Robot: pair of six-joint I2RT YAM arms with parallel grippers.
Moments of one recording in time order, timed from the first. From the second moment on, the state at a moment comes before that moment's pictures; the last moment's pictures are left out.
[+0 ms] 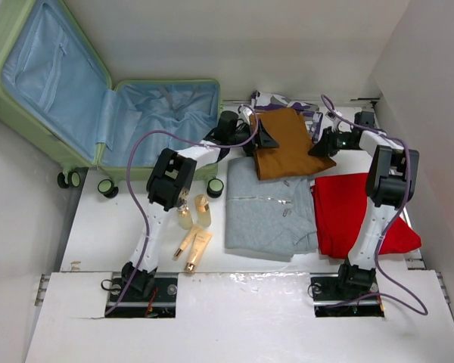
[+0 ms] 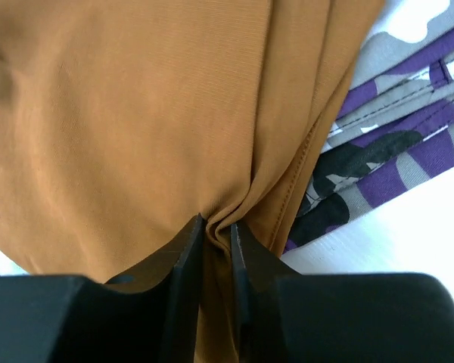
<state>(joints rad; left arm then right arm) -0.52 2.41 1.78 0.24 0.72 -0.90 -0.20 2.18 1.59 -0.49 -1.00 -0.45</state>
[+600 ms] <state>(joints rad) -0.53 2.42 2.08 -0.21 0.65 -0.56 -0.27 1.86 1.59 -0.63 -0.87 -0.44</state>
